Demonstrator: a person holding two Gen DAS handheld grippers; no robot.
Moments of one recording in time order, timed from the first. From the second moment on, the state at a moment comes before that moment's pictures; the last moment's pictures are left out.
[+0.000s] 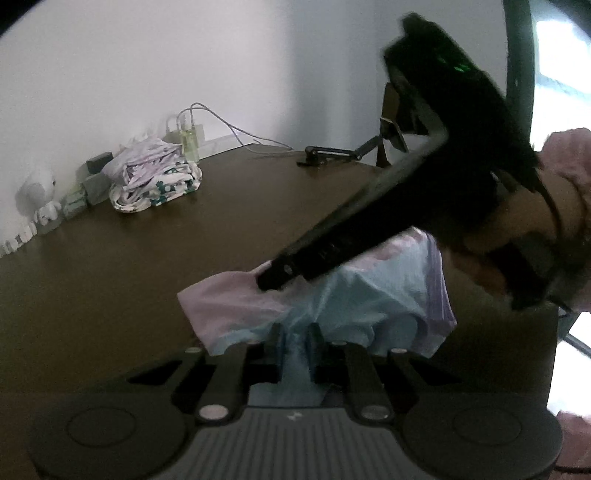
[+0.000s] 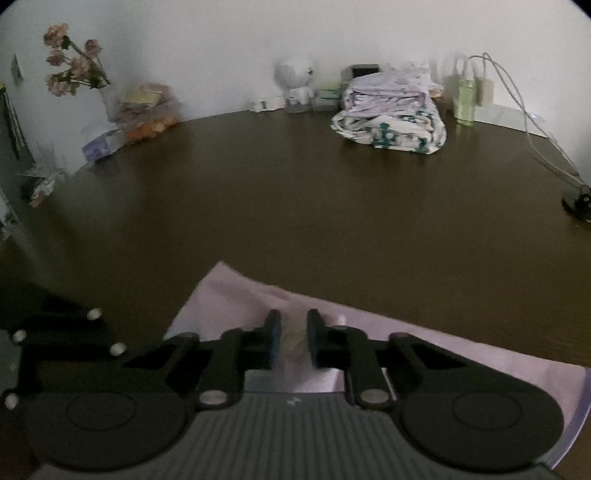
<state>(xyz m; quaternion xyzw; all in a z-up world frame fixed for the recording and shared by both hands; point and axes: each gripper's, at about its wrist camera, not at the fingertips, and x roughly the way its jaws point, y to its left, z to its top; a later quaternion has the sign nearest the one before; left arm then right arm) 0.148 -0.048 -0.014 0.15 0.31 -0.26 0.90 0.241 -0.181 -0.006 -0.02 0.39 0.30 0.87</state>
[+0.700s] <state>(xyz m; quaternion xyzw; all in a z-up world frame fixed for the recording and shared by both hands) 0.242 -0.047 -0.005 0.08 0.38 -0.30 0.87 0.160 -0.199 -0.008 -0.05 0.36 0.34 0.87</state>
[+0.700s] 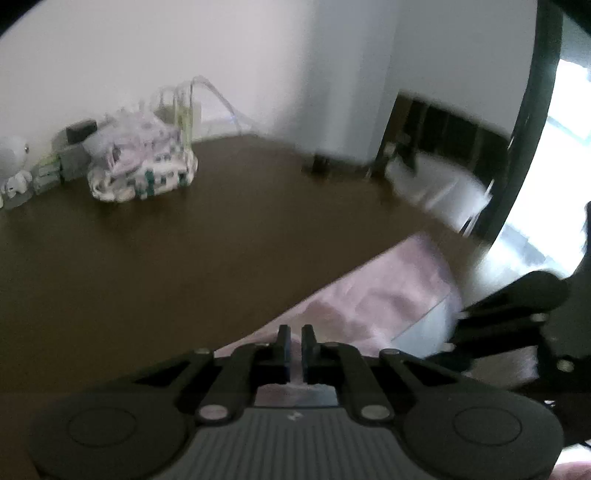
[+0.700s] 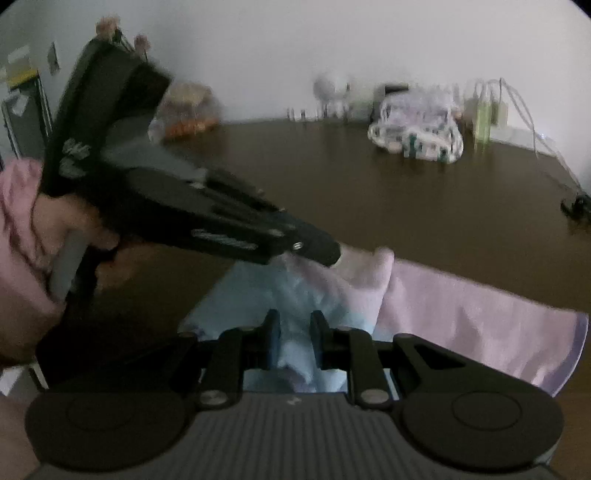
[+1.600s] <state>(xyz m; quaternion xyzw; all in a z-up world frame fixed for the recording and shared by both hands) 0.140 -0.021 -0.014 0.06 0.32 -0.28 0.90 0.136 -0.211 -0.019 0.01 0.34 0.30 0.89</state>
